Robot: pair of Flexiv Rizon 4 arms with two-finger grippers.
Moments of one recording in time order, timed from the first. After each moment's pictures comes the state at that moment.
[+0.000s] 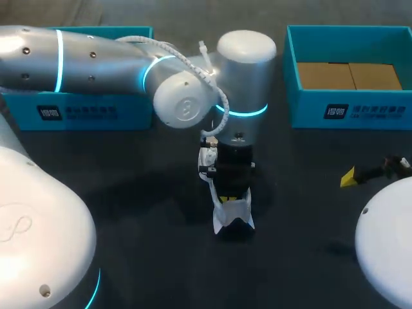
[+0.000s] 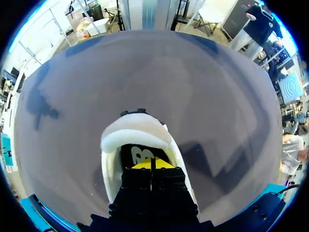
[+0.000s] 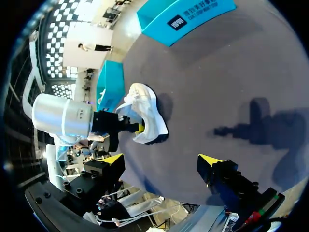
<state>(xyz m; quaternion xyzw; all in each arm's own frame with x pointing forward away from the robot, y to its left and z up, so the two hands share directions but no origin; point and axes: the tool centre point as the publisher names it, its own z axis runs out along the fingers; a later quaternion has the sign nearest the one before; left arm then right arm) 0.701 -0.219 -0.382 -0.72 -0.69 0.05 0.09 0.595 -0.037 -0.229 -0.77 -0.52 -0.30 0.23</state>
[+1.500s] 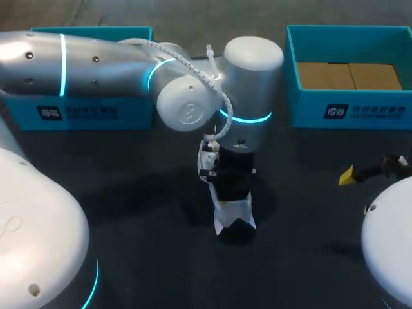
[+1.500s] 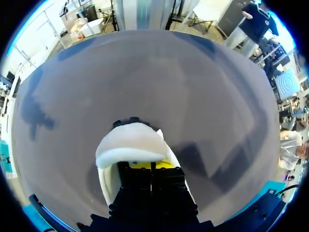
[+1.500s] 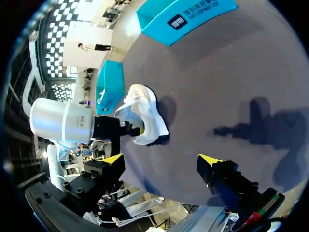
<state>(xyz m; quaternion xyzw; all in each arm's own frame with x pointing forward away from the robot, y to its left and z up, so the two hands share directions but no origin) 0.689 -0.215 -0.384 -0.73 -0.67 0.03 0.11 0.601 -0.037 -0.232 -0.76 -0.52 -0.30 0.24</state>
